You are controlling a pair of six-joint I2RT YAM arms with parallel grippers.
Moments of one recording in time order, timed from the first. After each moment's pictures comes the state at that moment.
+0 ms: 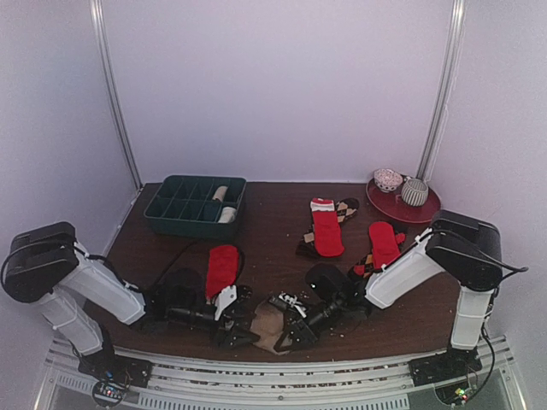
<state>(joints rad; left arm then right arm) -1.02 1.57 0.35 0.74 0.45 0.00 1.03 1.92 0.73 0.36 -0.78 0.43</state>
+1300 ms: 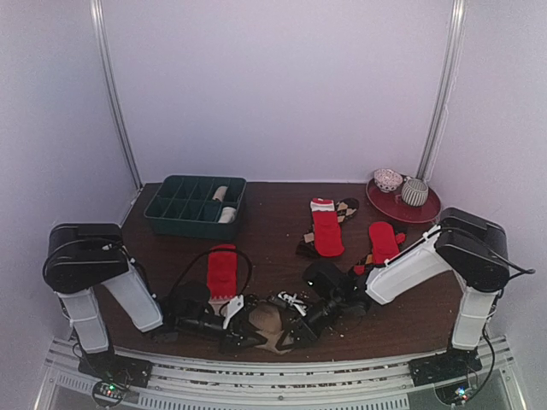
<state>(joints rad) -1.06 1.85 0.33 1.08 0.49 -0.16 1.03 1.88 0.78 0.19 -0.72 0.38</state>
